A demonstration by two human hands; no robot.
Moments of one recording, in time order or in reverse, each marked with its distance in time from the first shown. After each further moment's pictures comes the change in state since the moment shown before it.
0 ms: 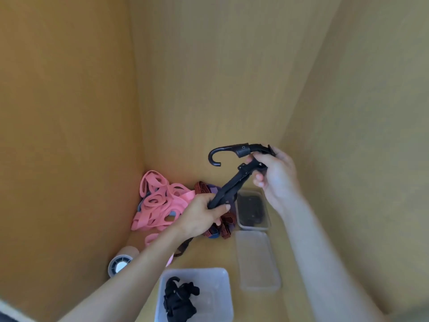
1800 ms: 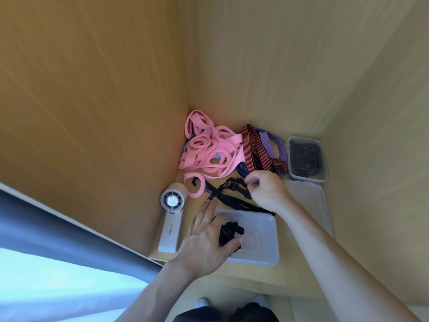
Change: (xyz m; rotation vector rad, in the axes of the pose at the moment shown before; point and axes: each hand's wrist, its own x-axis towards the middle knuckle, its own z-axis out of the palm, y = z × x) left_hand -0.164 -0.112 0.010 0.722 0.010 -0.260; right_hand -0.029 0.196 0.008 -1.157 -0.420 0.163
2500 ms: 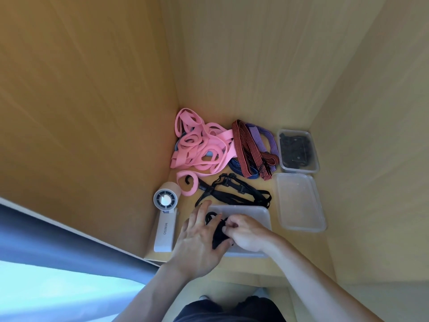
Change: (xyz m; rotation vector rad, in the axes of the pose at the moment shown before) left_hand -0.001 -0.012 0.014 0.143 0.006 0.055; right_hand -0.072 -0.002 0.052 0.165 -0.485 0.183
